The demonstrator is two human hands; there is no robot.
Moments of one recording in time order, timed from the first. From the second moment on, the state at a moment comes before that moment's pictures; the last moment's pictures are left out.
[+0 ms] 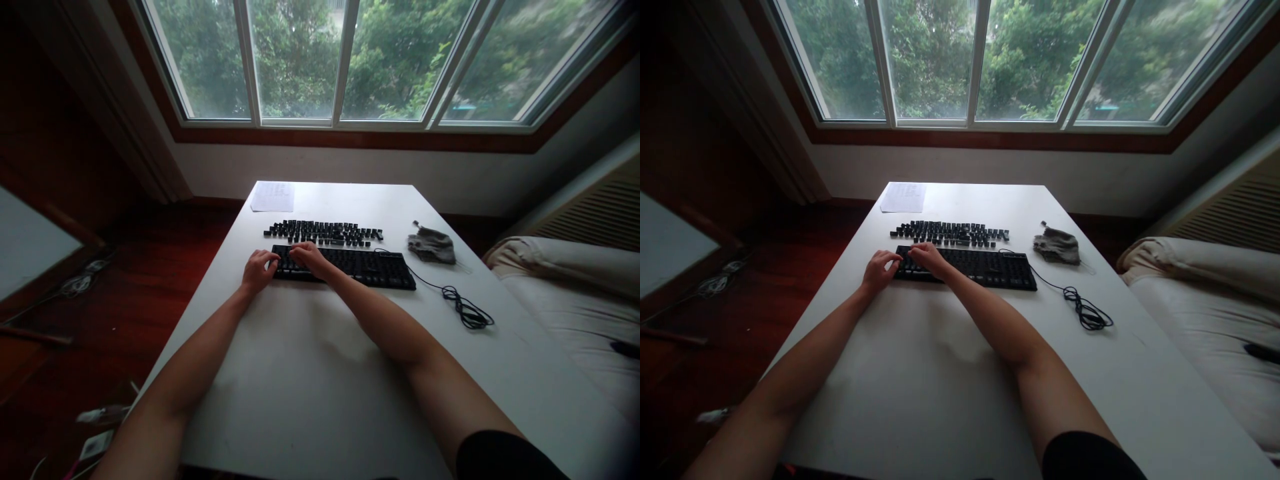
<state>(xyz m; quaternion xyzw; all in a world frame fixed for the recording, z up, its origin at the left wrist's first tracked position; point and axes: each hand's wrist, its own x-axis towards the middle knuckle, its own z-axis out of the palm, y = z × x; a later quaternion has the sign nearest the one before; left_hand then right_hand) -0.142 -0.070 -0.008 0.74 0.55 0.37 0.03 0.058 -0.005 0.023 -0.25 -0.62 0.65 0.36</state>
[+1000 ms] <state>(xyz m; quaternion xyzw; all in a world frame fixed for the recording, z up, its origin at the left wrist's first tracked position) -0.129 -0.078 -0.001 0.88 0.42 0.23 -0.03 0.035 0.085 0.015 -0.42 -0.89 0.02 0.16</state>
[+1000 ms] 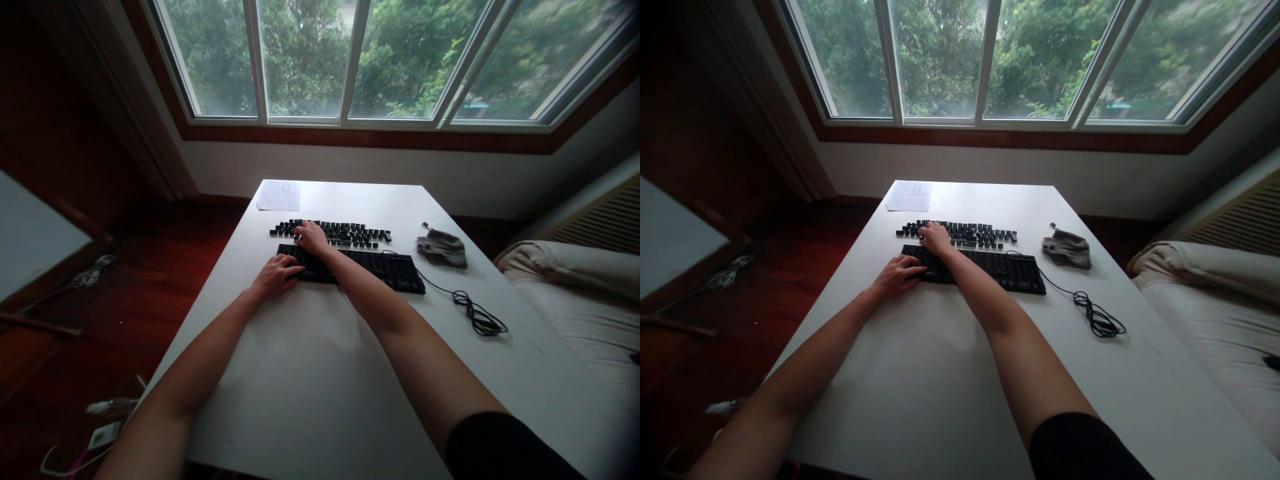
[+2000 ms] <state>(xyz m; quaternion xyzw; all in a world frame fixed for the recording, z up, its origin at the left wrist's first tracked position) -0.114 -0.083 0.002 0.85 0.43 0.30 -0.02 0.138 -0.011 -0.002 -0.34 -0.86 0.23 0.30</state>
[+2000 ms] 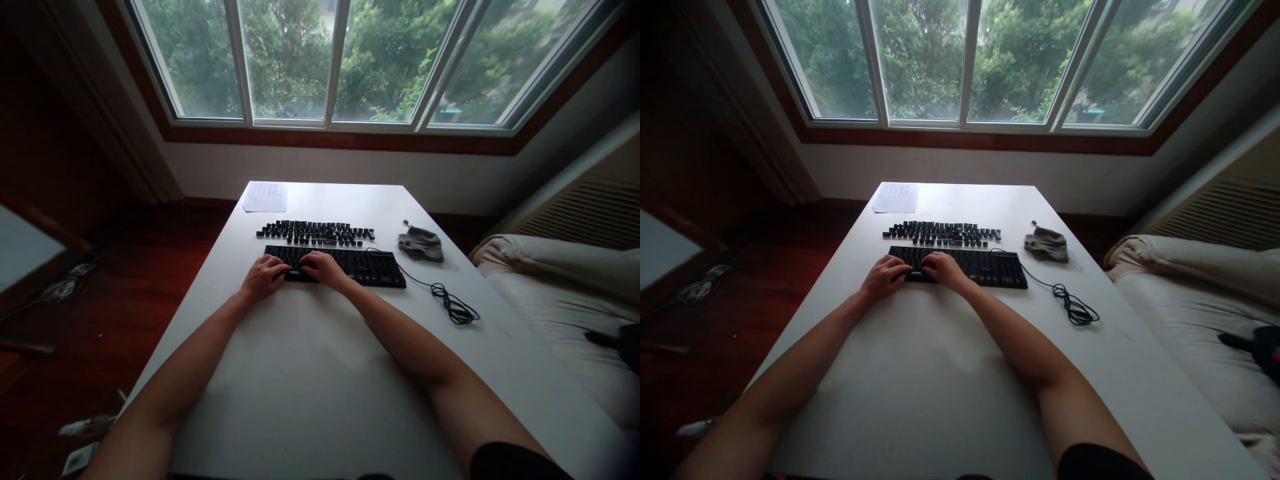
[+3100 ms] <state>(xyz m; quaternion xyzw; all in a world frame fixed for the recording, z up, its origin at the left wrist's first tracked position) -0.112 -0.081 -0.003 0.84 0.45 0.31 -0.02 0.110 -0.028 0.010 -0.38 -0.81 0.25 0.36</state>
